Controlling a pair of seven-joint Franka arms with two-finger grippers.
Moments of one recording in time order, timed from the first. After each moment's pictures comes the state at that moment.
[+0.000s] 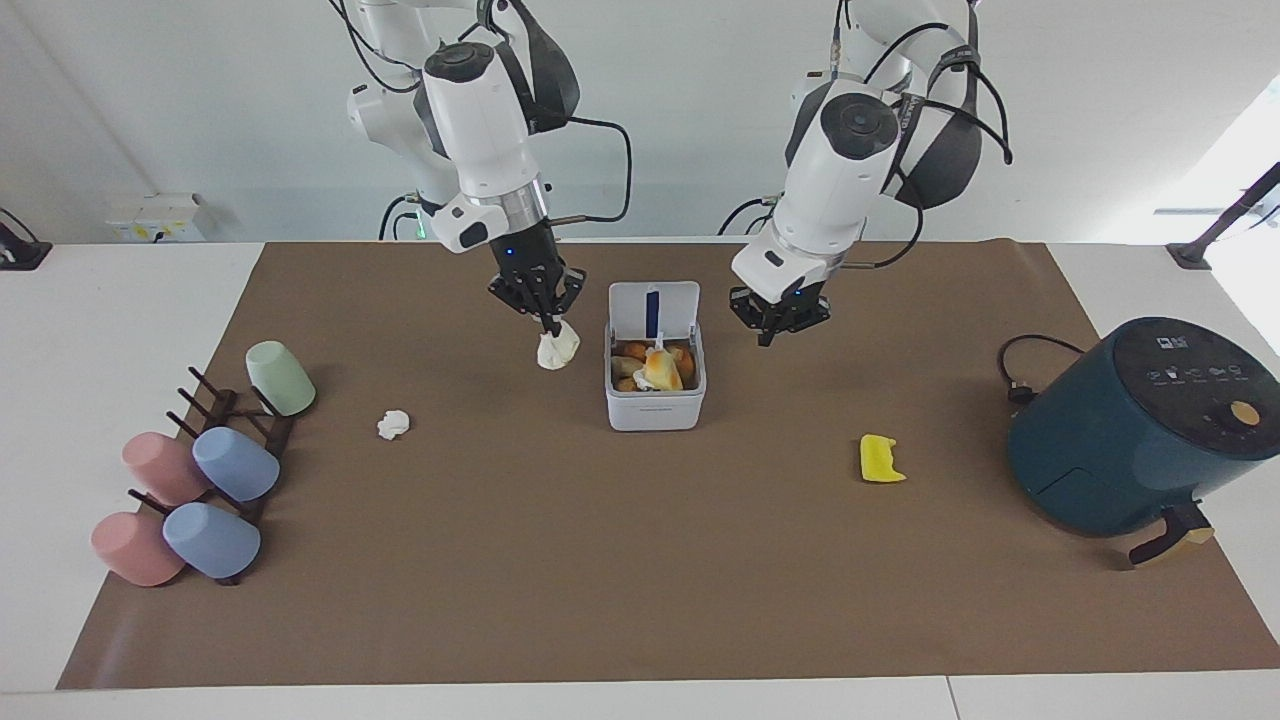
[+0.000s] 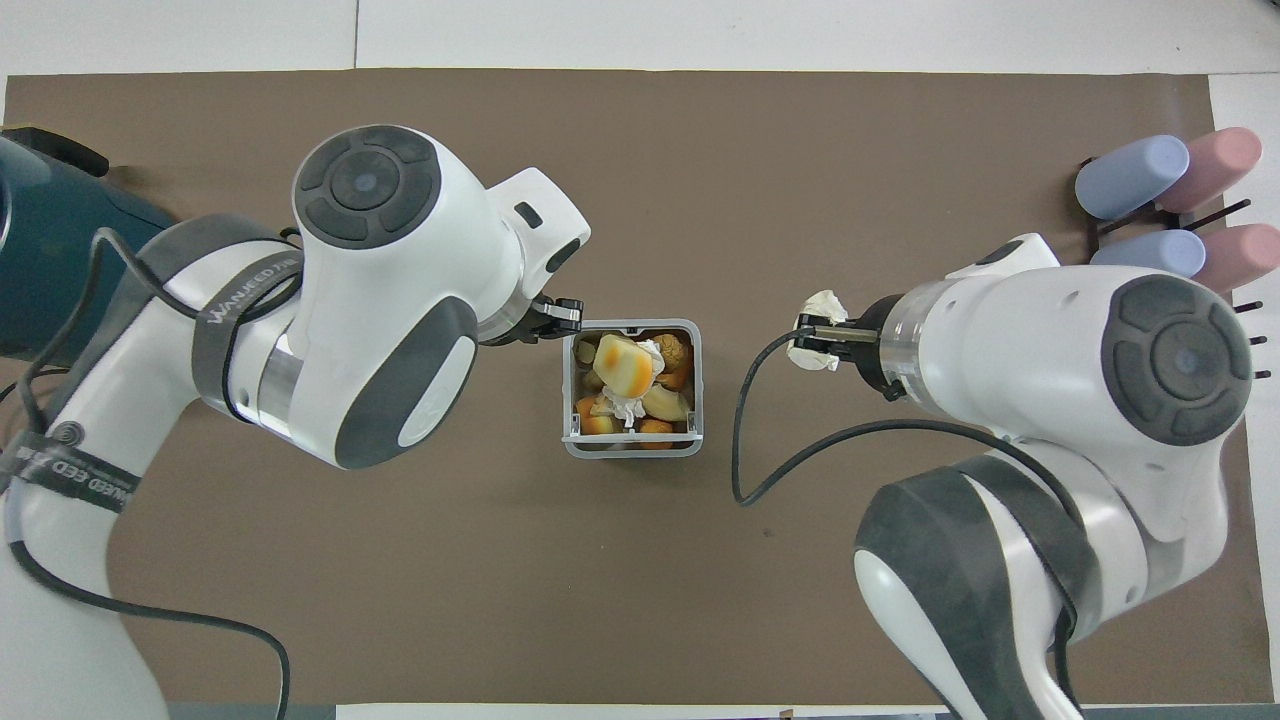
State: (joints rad) left arm -0.36 0.16 -0.11 -1.62 -0.06 1.75 -0.25; right arm 0.39 -0.04 0.07 -2.01 0.10 2.26 0.63
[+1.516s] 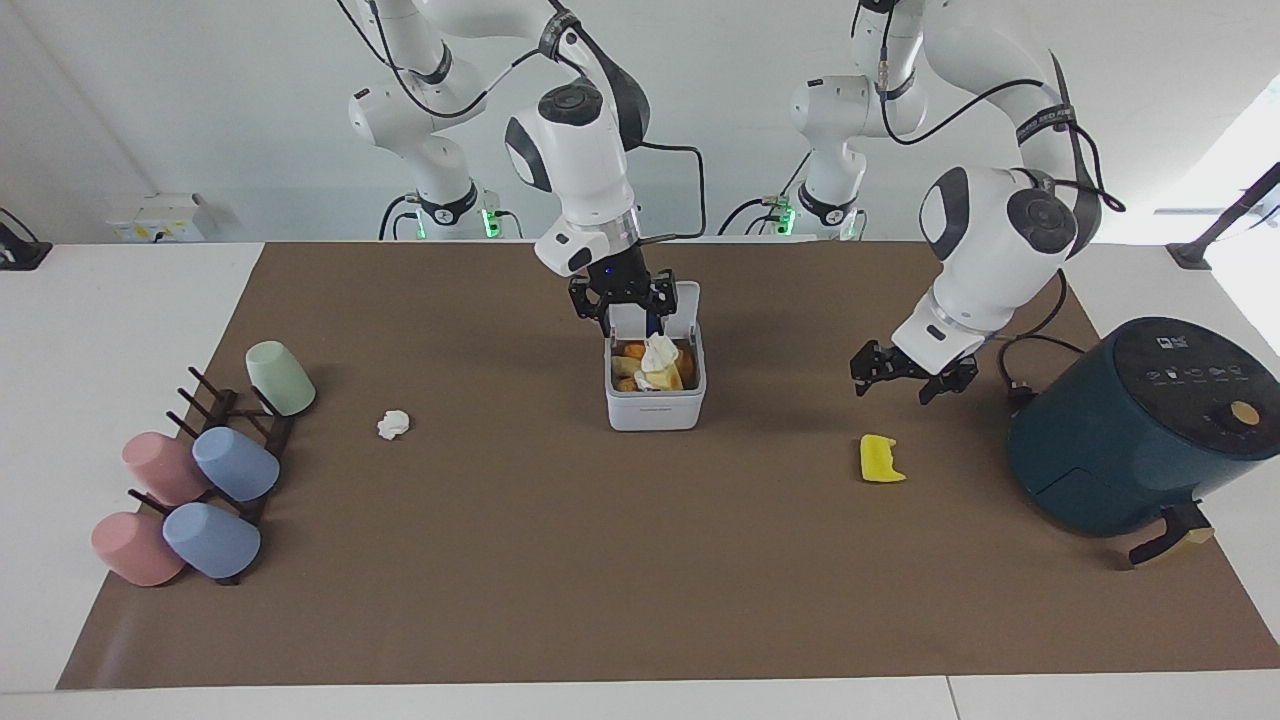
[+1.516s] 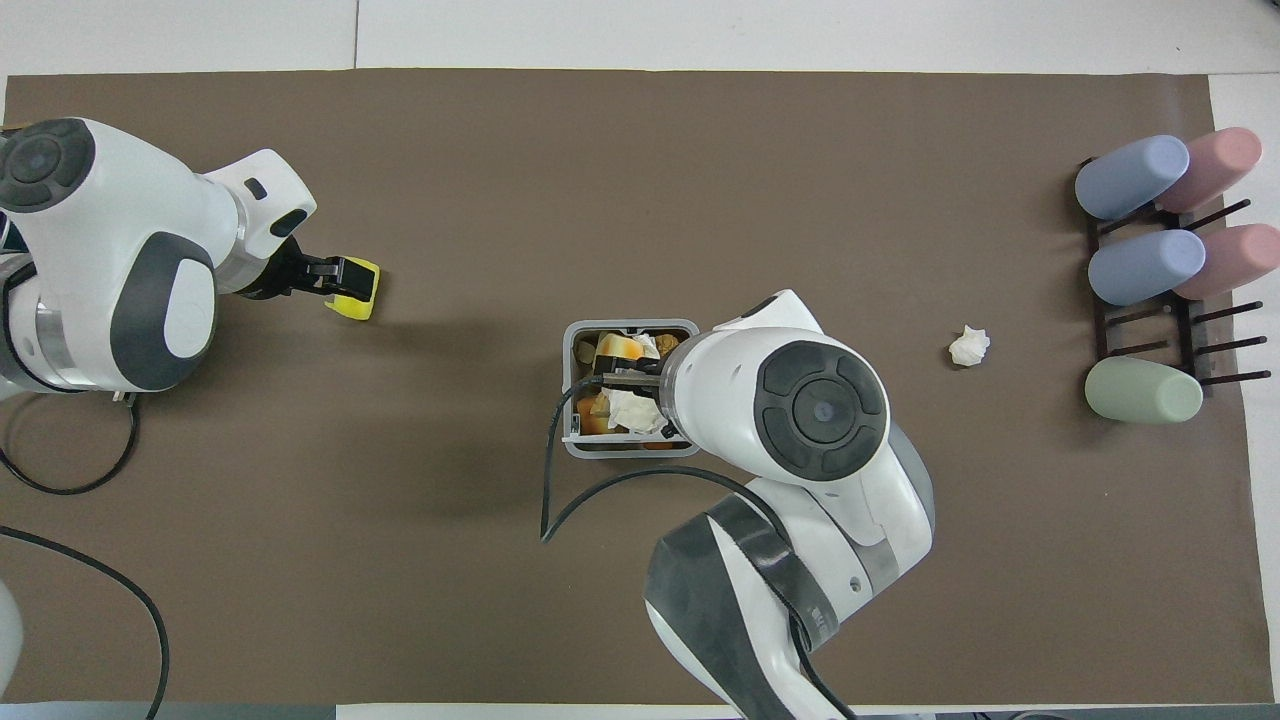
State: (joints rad) left arm -0.07 0.26 -0.10 -1.86 -0.07 2.13 0.04; right arm 0.53 0.08 0.07 -1.96 0.10 2.28 0.72
